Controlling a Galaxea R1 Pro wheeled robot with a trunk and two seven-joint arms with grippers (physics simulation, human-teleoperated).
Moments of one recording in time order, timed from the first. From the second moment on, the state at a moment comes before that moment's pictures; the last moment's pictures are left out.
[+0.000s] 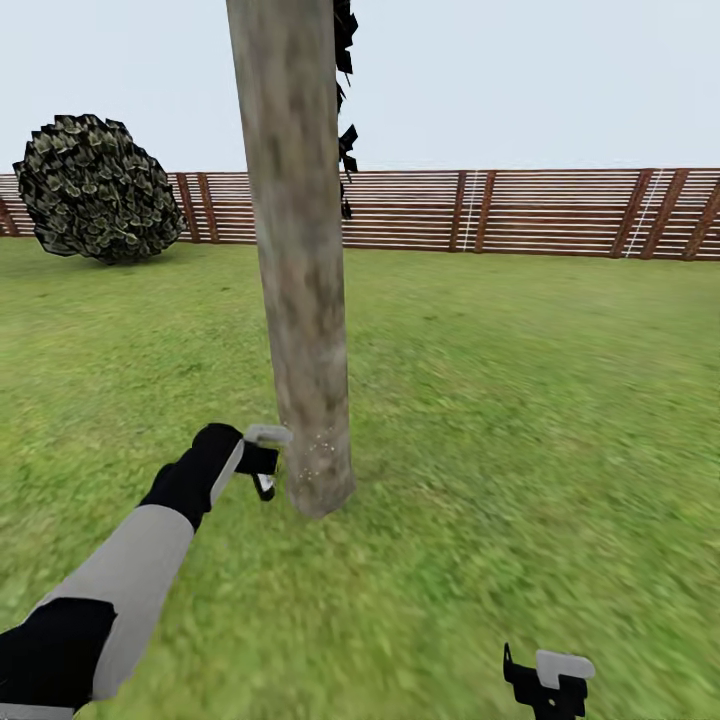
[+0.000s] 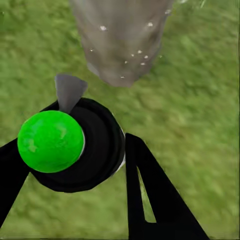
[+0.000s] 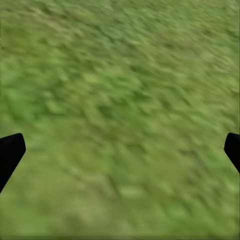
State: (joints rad) left arm -0.97 0.02 -0.09 -0.70 -0.03 0.88 -0.14; right arm -0.45 -0.06 -0.23 -0.04 0.23 -0.64 -0.25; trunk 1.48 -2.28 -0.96
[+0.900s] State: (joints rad) left arm -0.99 0.00 -0.10 -0.72 -0.03 0.91 -0.13; right arm -0.45 -0.06 -0.23 -0.04 0.23 -0.64 -0.25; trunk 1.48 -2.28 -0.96
